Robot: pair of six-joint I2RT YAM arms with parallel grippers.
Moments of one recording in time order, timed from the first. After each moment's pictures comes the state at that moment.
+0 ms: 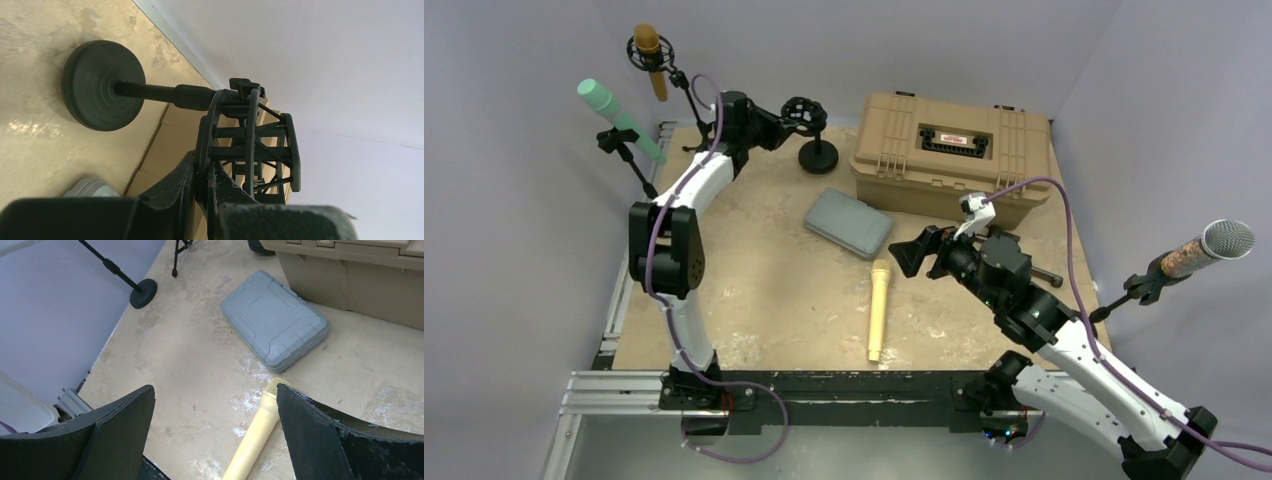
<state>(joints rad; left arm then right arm) -0.13 1.94 1.57 -0.04 0.25 -1.22 0.72 0.70 0.70 -0.19 0.09 0.53</state>
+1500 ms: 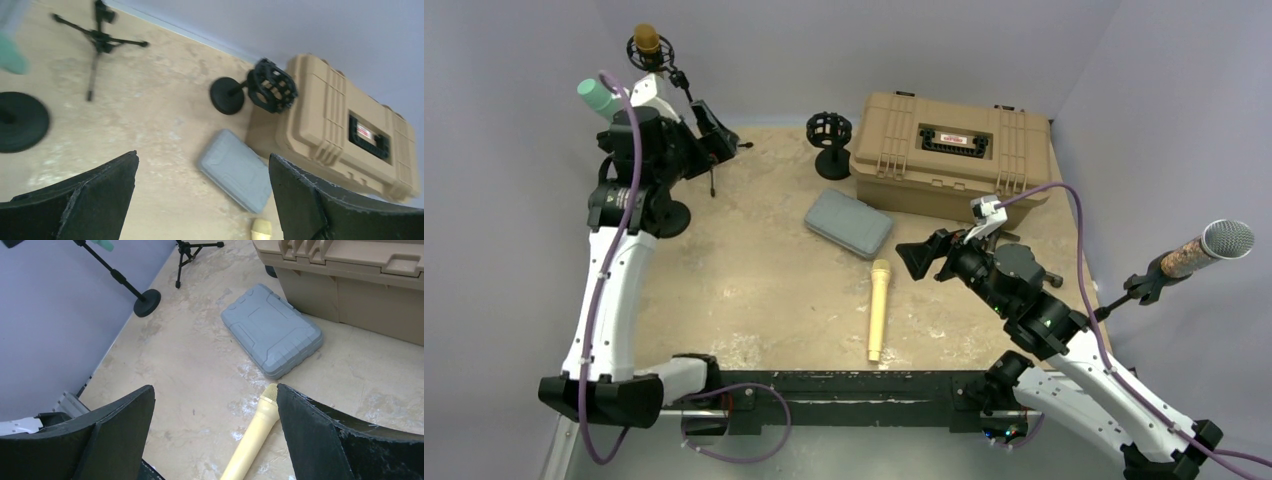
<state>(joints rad) -0.08 1.22 1.48 -0.63 0.08 -0.51 0.72 0.63 0.70 -0.21 0.11 0.50</state>
